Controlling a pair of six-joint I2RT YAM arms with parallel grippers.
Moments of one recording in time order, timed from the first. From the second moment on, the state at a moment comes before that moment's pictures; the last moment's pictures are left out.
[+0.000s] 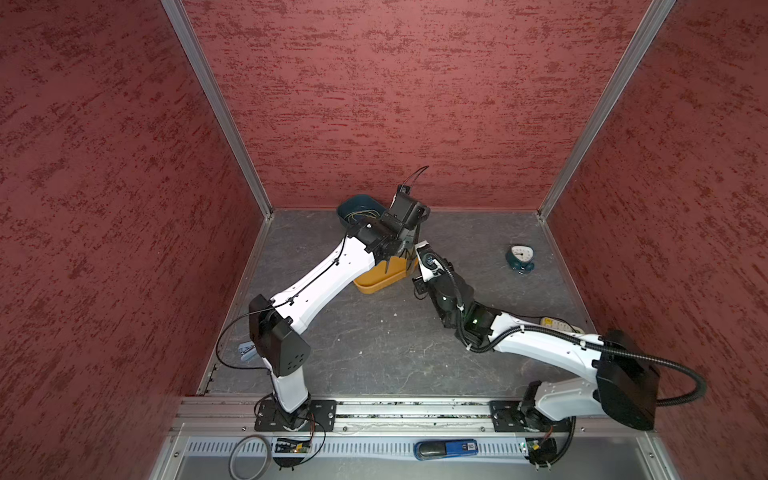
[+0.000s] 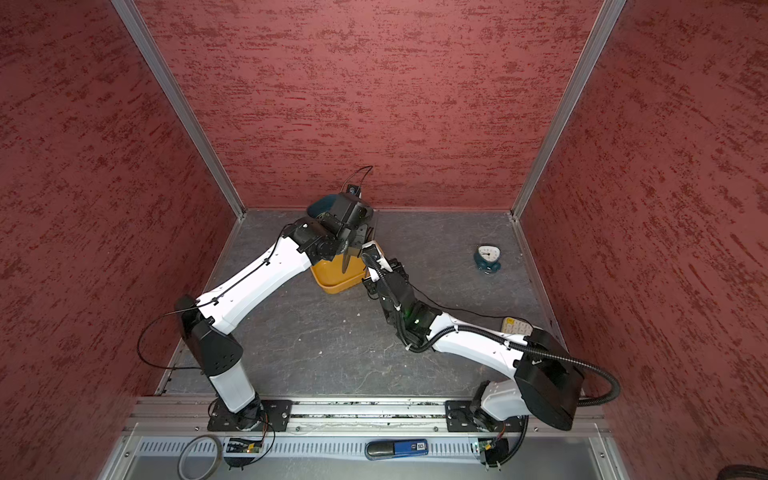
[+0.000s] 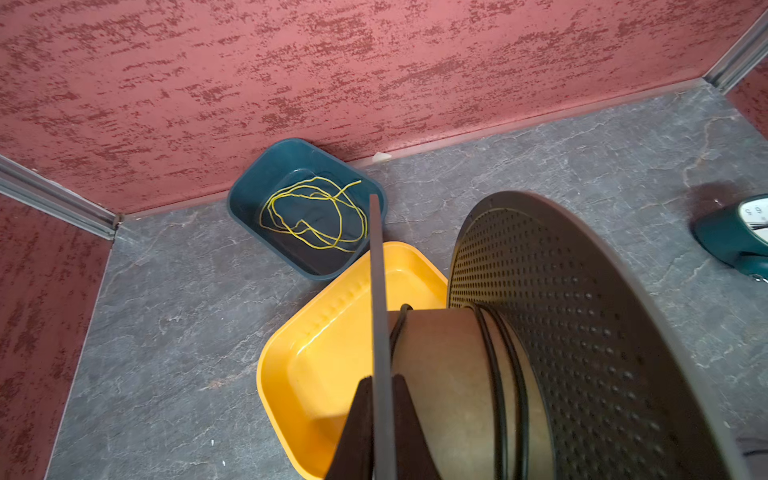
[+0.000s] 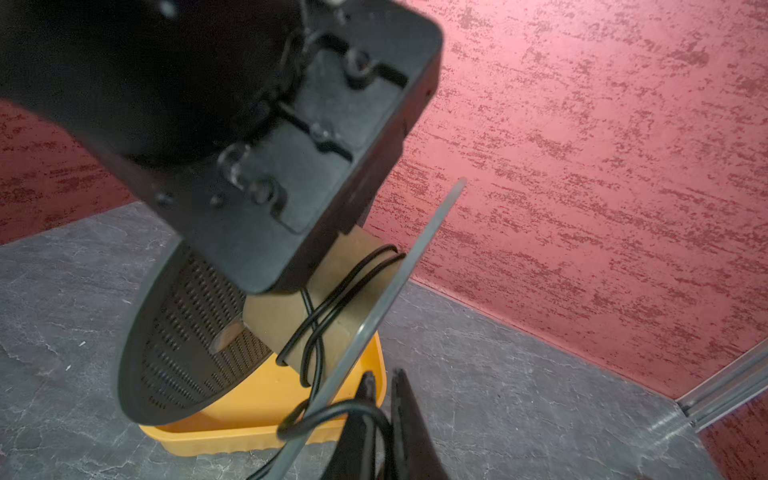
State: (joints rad) left arm -0.73 1.77 1.88 -0.87 -0.52 -0.30; right arm 0.93 1.38 0.84 0.46 0.65 -0.18
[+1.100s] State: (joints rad) left arm -0.78 1.59 1.63 -0.86 -0.39 -0.07; right arm 0.65 1.42 0.95 0.33 0.26 0.00
